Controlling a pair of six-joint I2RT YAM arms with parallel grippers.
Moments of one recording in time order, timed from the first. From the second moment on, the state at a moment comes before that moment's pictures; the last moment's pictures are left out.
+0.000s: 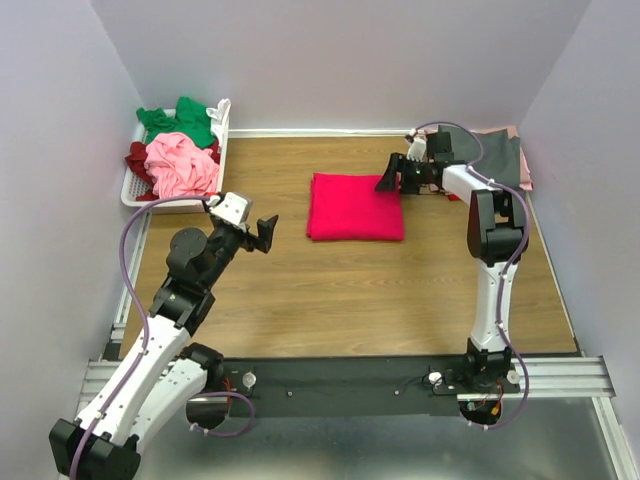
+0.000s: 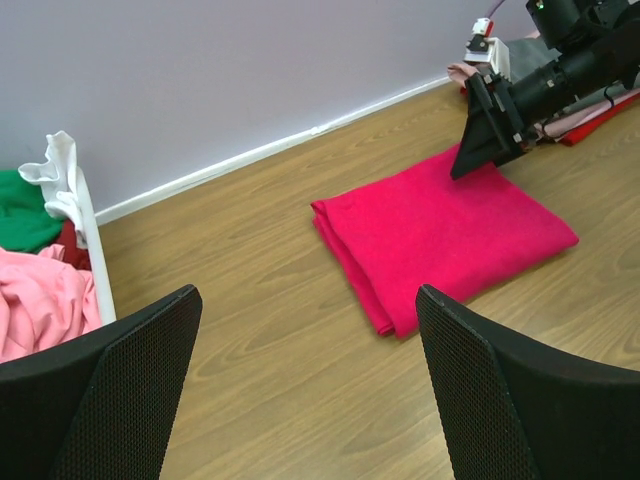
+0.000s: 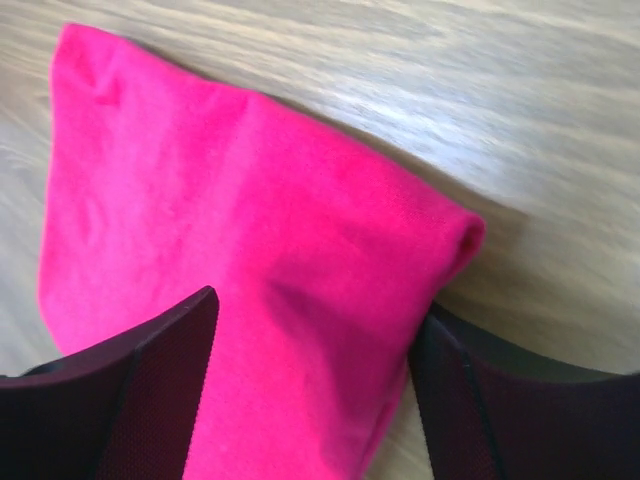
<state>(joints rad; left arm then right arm) -0.39 0.69 0.62 0.10 0.09 0.09 0.11 2.27 1.68 -0.26 -0.60 0.18</state>
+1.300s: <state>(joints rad) -0.39 0.65 0.59 0.12 0.11 0.10 0.08 2.19 2.01 -0.67 -0.44 -0.07</state>
